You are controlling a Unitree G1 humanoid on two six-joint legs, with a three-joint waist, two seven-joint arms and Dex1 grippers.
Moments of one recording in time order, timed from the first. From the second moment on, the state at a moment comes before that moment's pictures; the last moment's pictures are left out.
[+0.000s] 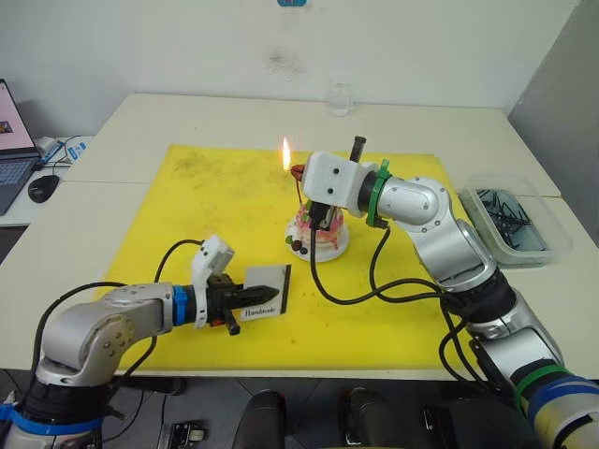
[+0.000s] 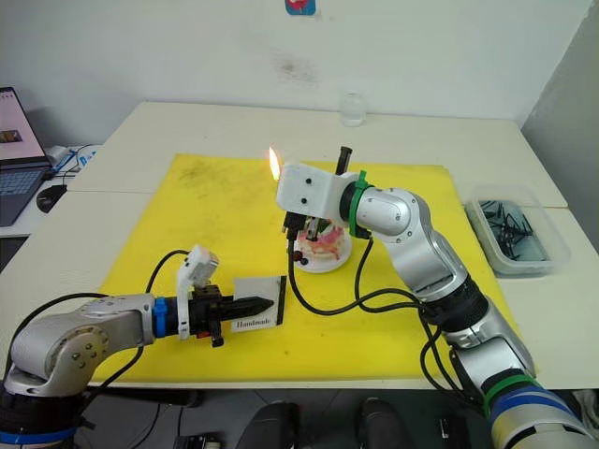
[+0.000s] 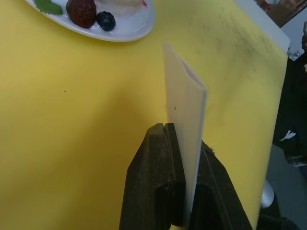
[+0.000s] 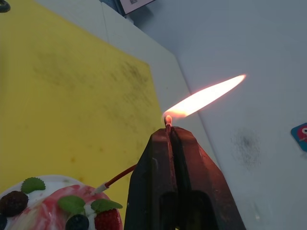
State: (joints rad) left arm -0.21 0.76 0.15 -0.35 -0.90 1.09 -0.78; right arm -0.88 -0.36 0.41 -0.17 -0.24 0.36 0.70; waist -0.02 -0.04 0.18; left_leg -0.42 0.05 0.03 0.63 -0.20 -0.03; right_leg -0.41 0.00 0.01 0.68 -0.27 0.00
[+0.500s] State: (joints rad) left arm -0.25 0.75 0.13 -0.35 -1.02 1.21 -0.75; right arm -0.88 -0.39 0.41 -0.09 -0.29 0.34 0.70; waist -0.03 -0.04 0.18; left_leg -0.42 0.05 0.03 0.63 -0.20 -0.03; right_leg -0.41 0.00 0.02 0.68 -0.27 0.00
